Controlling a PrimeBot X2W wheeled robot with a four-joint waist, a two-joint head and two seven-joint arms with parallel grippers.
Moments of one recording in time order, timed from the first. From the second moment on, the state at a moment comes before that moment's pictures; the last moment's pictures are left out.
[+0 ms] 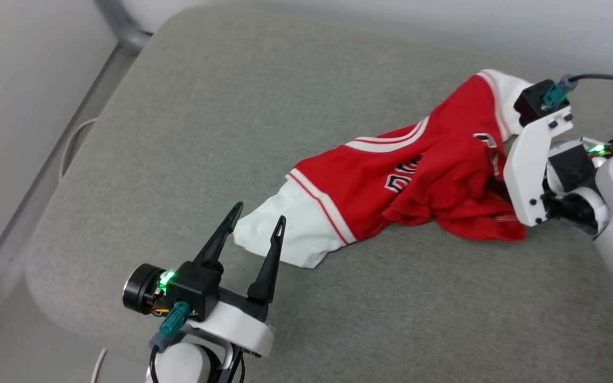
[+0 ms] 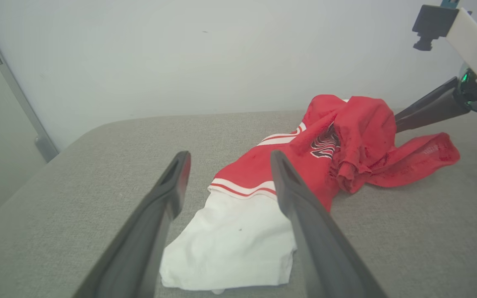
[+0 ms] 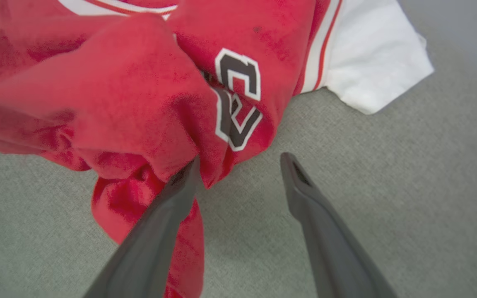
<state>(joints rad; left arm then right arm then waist) -0.18 0.14 -0.33 0.09 -0.17 -0.03 -0.26 -0.83 -0.43 0.54 0.56 0.58 0.13 0.75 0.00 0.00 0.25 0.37</state>
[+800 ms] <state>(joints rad) -0.19 0.06 -0.28 0.12 -0.12 -0.09 -0.26 -0.95 -0.50 0.79 0.76 0.72 0.13 0.75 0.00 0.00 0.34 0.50</state>
